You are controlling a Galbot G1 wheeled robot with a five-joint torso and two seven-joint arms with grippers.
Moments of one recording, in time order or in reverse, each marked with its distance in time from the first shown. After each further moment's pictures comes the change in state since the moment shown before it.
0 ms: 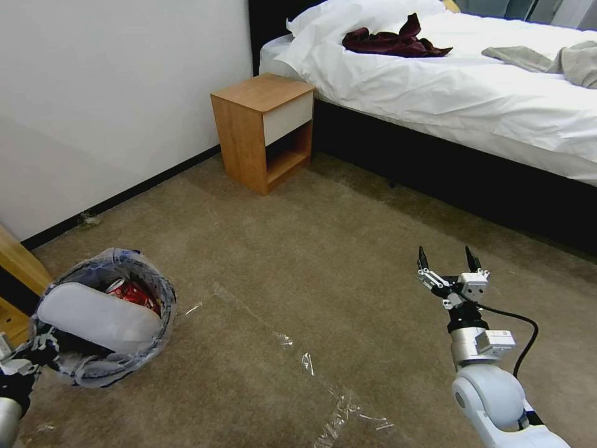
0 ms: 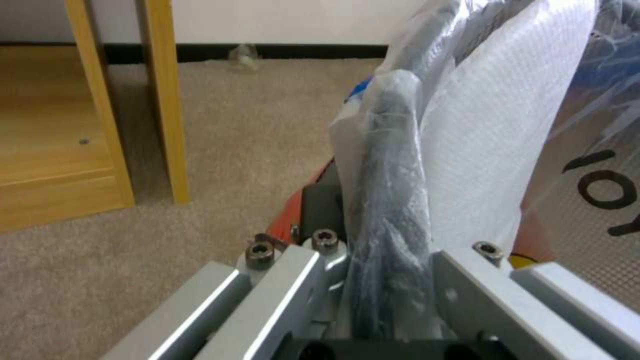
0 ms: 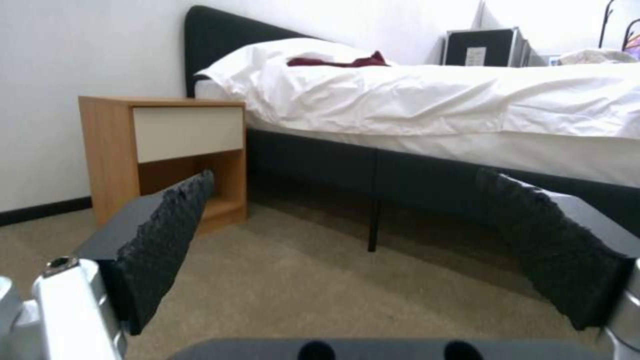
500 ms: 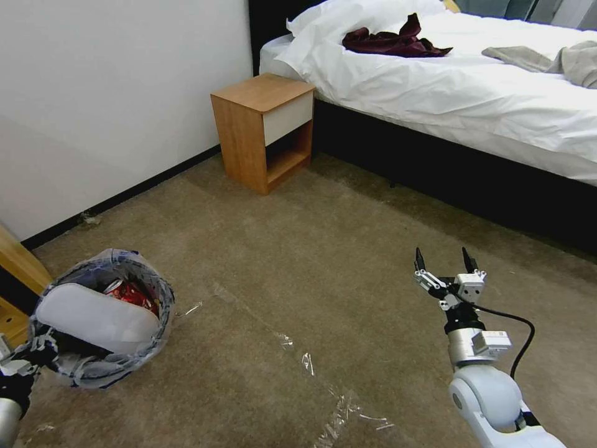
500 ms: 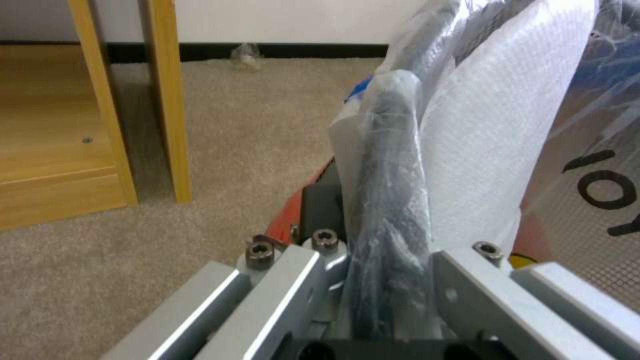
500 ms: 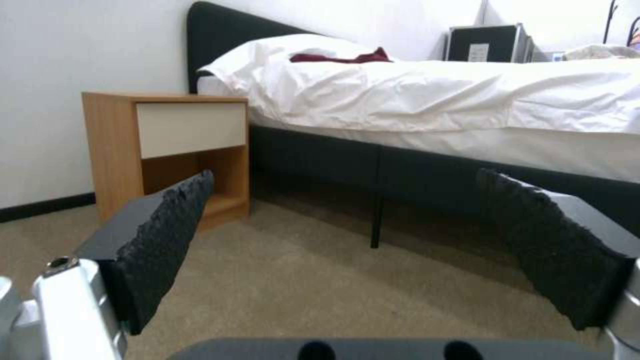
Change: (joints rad) left arm 0.002 -0.002 0.000 -0.001 0.001 -0.002 -0.007; right arm 0.000 0.007 -0.009 0.001 -0.011 -0.008 0.001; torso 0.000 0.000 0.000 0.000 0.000
